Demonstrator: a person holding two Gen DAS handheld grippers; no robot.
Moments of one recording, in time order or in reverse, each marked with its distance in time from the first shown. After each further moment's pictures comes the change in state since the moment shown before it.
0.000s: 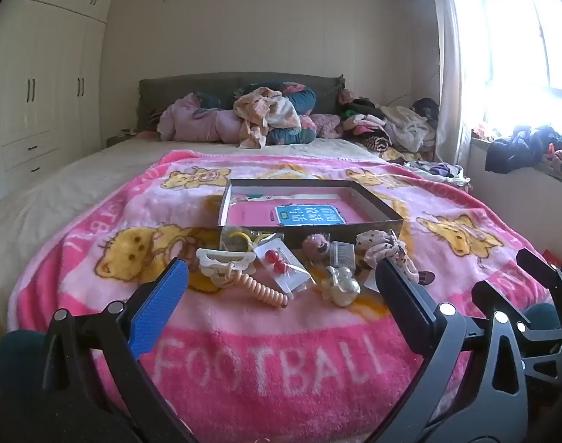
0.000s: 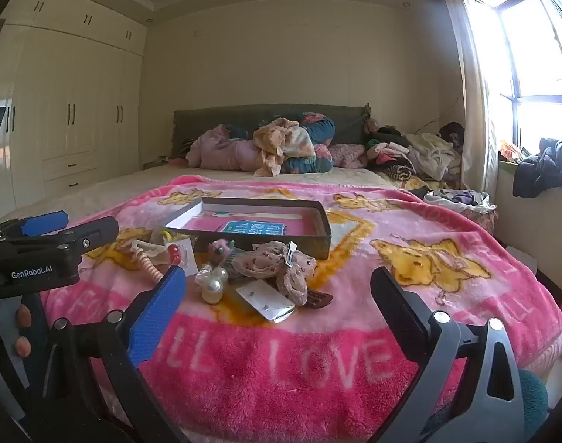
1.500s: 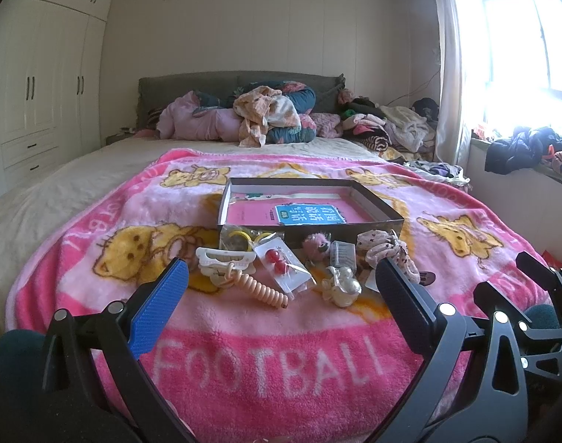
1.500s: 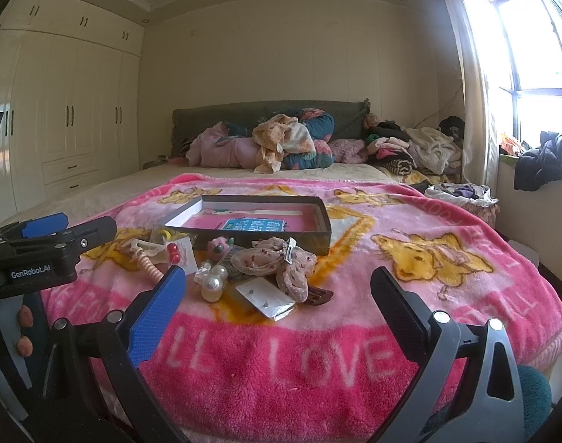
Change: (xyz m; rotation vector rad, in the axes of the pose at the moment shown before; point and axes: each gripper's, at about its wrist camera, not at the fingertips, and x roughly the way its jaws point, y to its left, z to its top) left arm 0.000 0.000 0.000 0.004 -0.001 0.002; right arm 0.000 -0.001 0.001 0.003 0.015 0.003
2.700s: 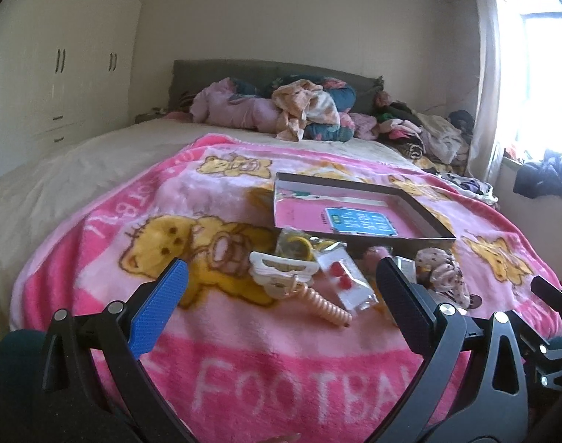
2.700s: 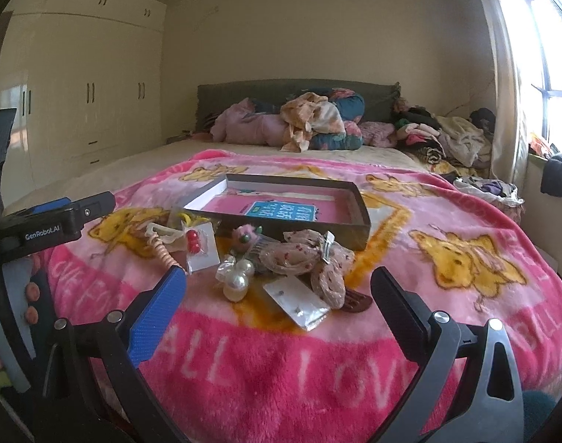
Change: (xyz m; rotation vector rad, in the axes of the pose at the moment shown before) left arm 0.030 0.057 0.006 -0.120 0.032 0.090; right arm 0.049 0.021 0.012 -0.054 0.109 0.107
